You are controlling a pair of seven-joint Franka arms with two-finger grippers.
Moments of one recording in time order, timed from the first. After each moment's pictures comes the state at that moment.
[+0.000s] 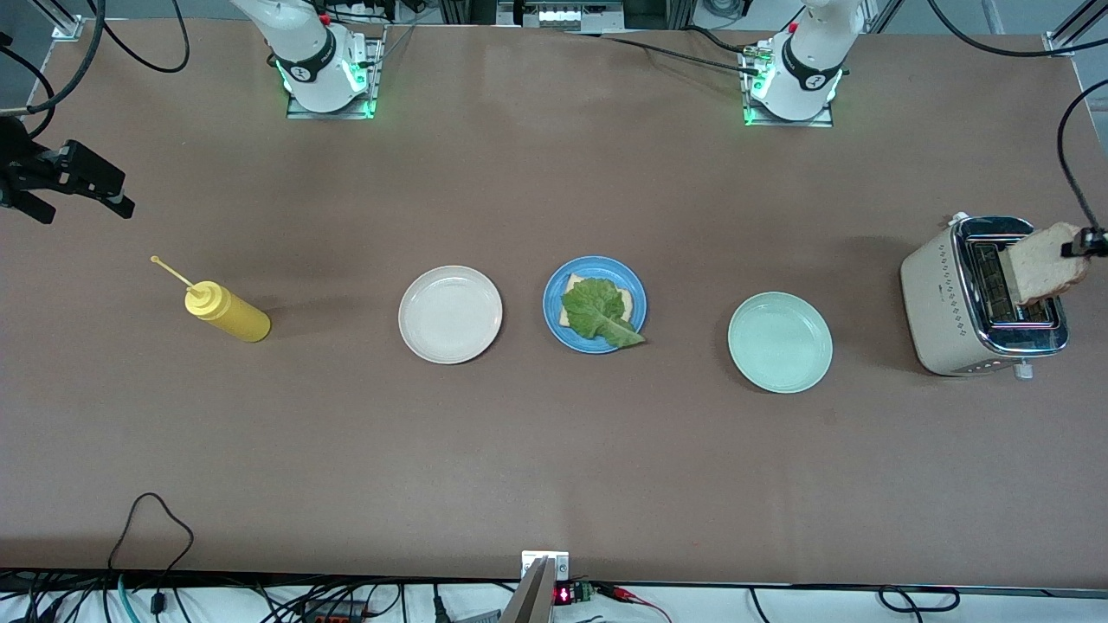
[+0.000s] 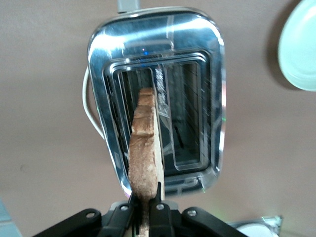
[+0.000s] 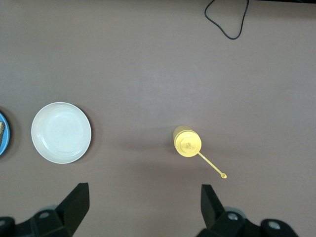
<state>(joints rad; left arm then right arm) 0.48 0.30 -0.05 -1.56 0.10 1.56 0.51 -0.04 -0.02 0.02 -1.58 0.04 1.66 -0.08</state>
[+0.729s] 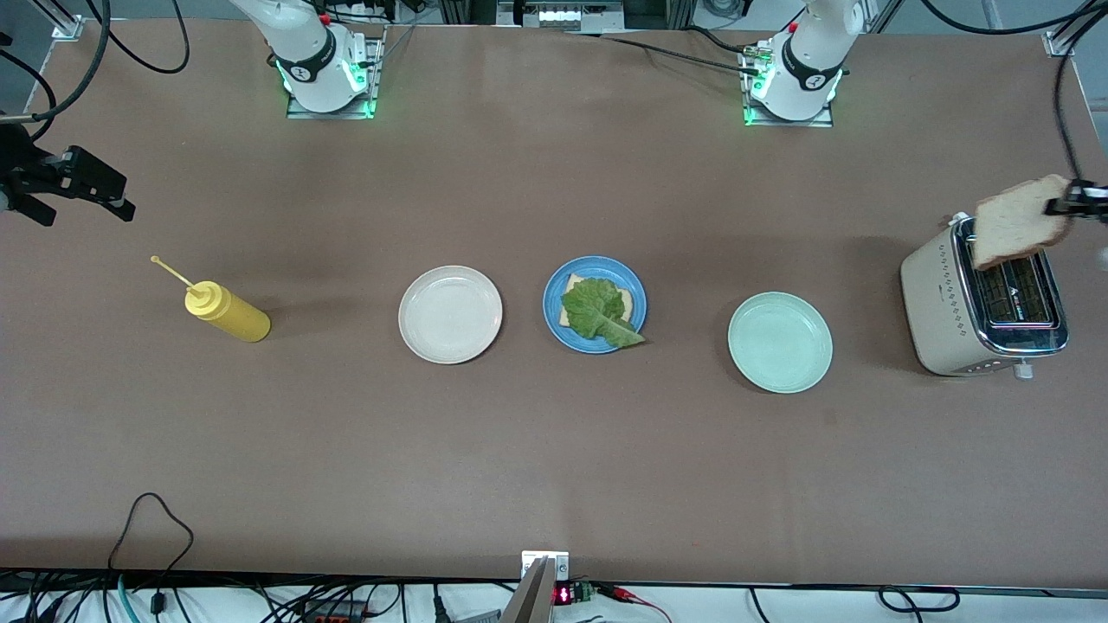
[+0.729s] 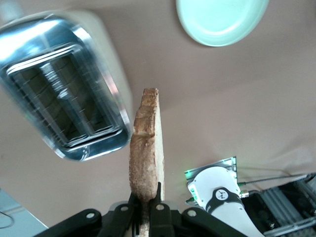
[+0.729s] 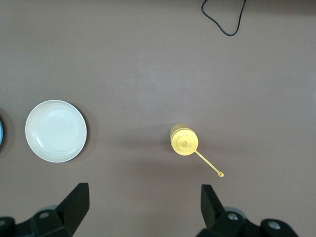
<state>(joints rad) 0.24 0.29 -0.08 -1.37 0.10 1.20 0.50 -0.04 -0.01 0.02 -1.59 0.03 1.66 -0.08</state>
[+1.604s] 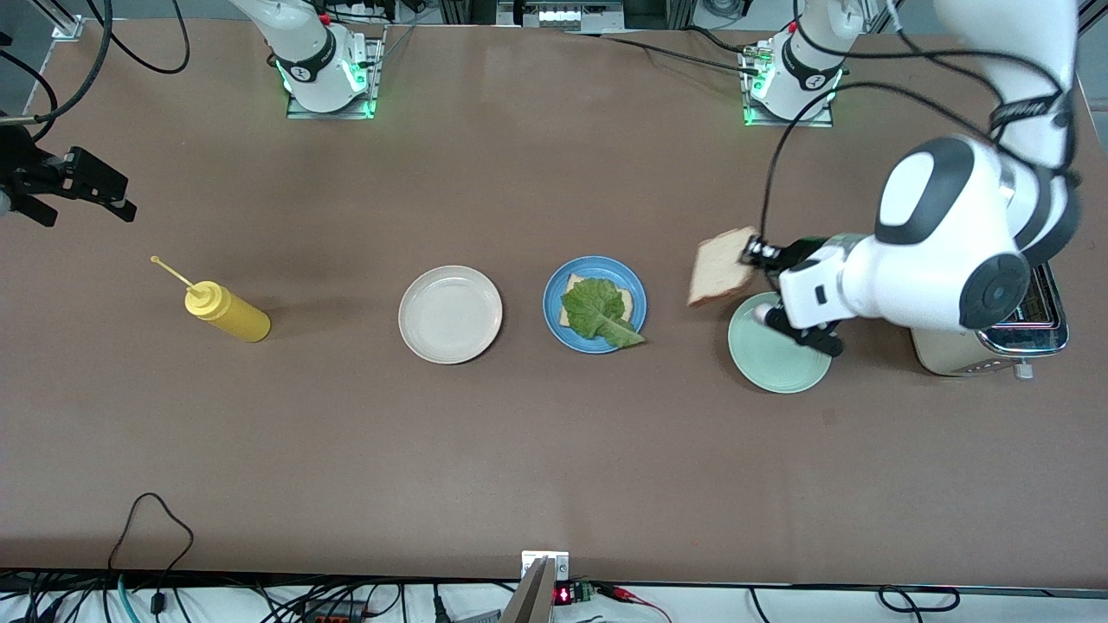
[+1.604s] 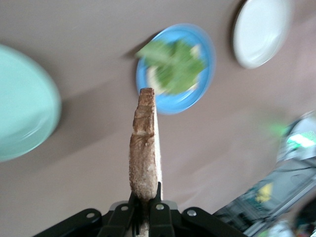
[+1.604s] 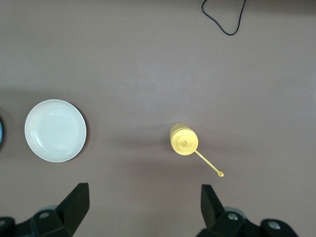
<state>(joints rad) -0.14 0.48 -0.09 -1.38 -0.48 1.49 0.12 -0.04 -0.01 0.02 -1.59 0.03 1.66 -0.08</state>
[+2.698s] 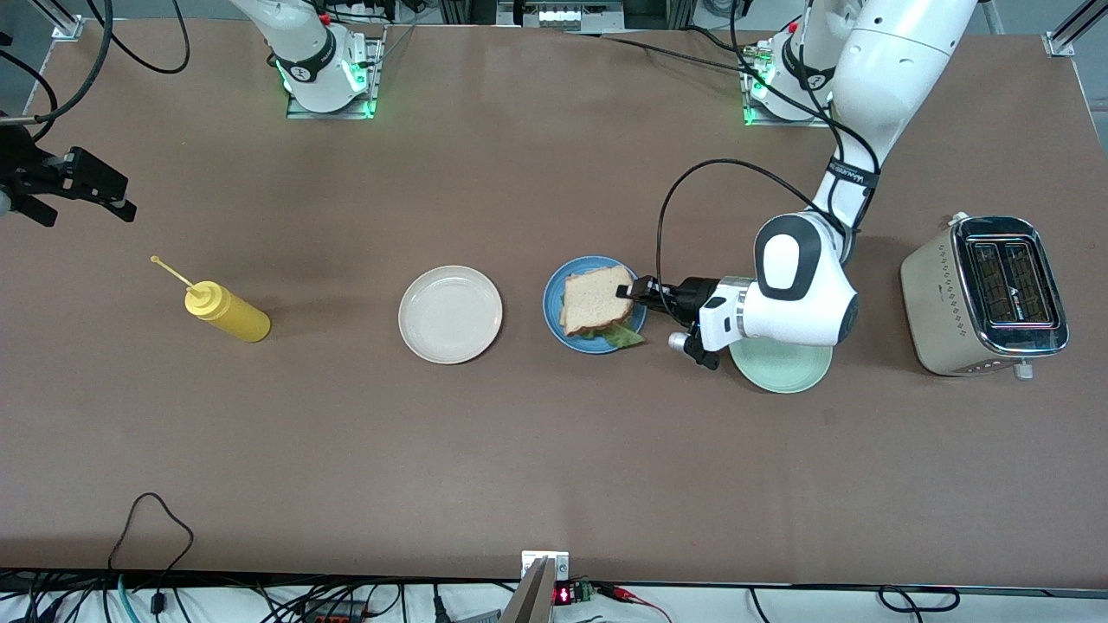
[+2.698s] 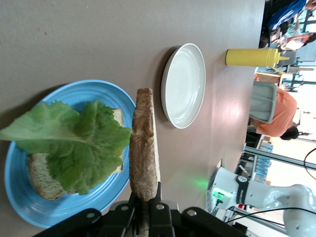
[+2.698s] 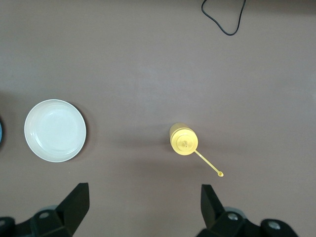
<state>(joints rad) -0.25 0.59 -0.09 -1.75 -1.08 1.97 0.51 -0.04 -0.01 0.02 -1.59 0.03 1.66 -0.08</state>
